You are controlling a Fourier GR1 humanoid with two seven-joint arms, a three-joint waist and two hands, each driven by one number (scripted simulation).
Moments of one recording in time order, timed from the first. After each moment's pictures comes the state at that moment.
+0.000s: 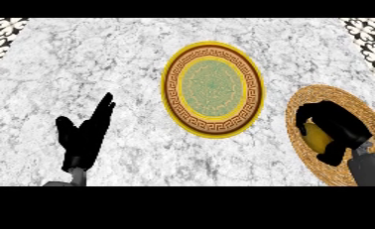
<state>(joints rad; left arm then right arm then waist) 0.01 0.20 -0.16 -1.47 0.19 0.13 0.17 -0.17 -0.53 0.14 -1.28 0.87 0.20 -0.40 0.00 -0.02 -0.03</state>
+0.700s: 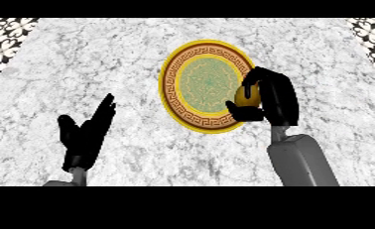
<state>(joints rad) 0.01 0.20 -0.16 -1.46 0.20 0.13 0.19 -0.32 -0.05 0.16 -1.48 0.98 -0.17 0.23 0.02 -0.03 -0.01</state>
